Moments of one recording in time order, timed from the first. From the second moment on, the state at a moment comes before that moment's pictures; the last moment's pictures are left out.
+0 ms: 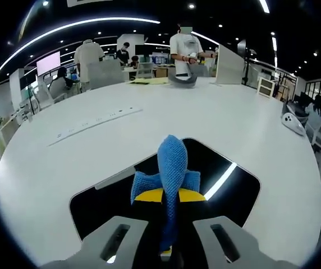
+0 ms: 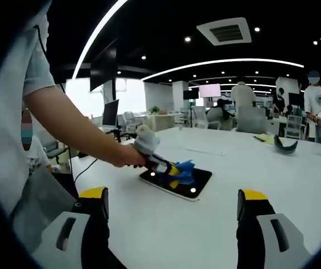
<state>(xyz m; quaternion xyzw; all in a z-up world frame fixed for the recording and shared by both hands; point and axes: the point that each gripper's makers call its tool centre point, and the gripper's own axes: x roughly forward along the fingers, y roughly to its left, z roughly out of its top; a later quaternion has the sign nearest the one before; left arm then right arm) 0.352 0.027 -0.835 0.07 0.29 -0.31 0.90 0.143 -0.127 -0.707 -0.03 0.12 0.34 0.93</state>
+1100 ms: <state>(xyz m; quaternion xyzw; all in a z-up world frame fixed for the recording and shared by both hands) 0.345 0.054 -0.835 0.08 0.29 -0.30 0.90 0.143 -0.126 -0.709 -0.02 0.13 0.34 0.93</state>
